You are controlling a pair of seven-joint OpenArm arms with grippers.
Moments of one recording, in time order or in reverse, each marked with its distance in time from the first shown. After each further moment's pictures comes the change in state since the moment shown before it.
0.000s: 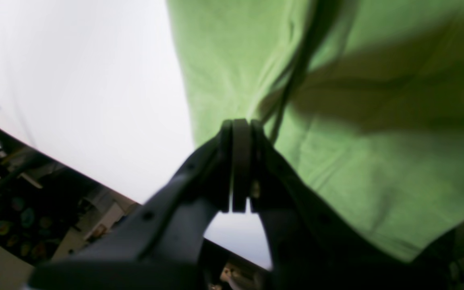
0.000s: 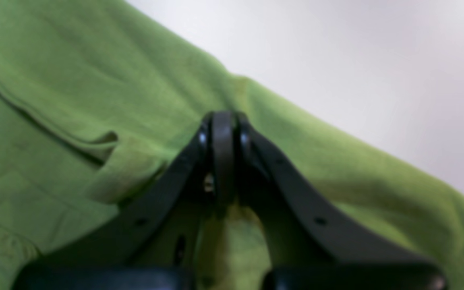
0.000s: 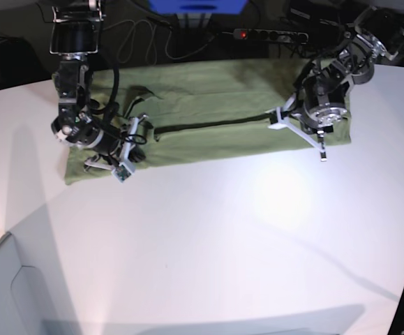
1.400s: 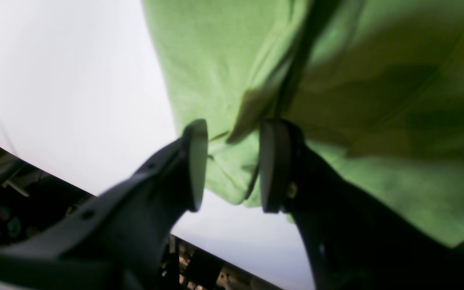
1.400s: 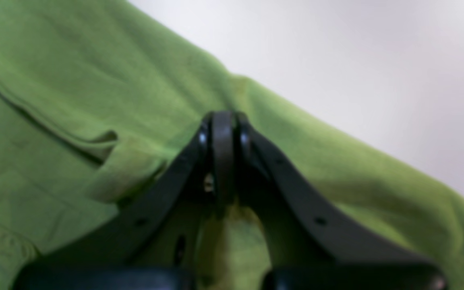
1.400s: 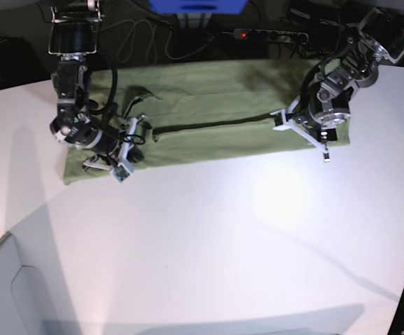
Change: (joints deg) left arm -1.2 -1.1 0.3 -4.9 -0.2 0.0 -5.8; right arm 0.1 0.6 0.0 0.0 0.0 0.0 0.0
